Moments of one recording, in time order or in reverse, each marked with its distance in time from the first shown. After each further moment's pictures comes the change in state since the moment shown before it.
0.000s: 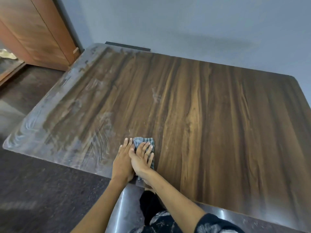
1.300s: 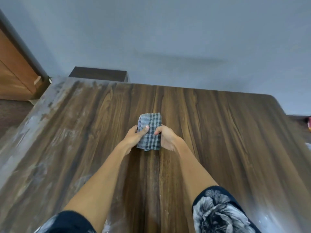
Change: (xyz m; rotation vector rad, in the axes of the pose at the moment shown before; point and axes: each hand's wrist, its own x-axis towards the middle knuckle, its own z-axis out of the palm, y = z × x) left_hand 0.294 0.026 -0.096 -1.348 -0.432 -0.214; right_hand 0.164 -0.073 -0.242 0.889 0.038 0.025
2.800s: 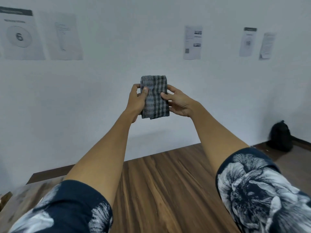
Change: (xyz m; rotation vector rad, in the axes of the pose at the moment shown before) left_hand -0.180 0.333 0.084 -0.035 -0.177 0.946; right_hand -0.311 -0.245 -0.035 -0.087 0.083 -0.946
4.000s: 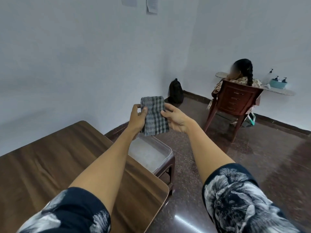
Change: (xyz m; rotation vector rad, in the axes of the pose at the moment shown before) left_hand -0.085 -0.141 0.597 -0.203 -0.522 -0.318; right_hand -0.310 0.044 -0.513 0.069 0.691 0.211
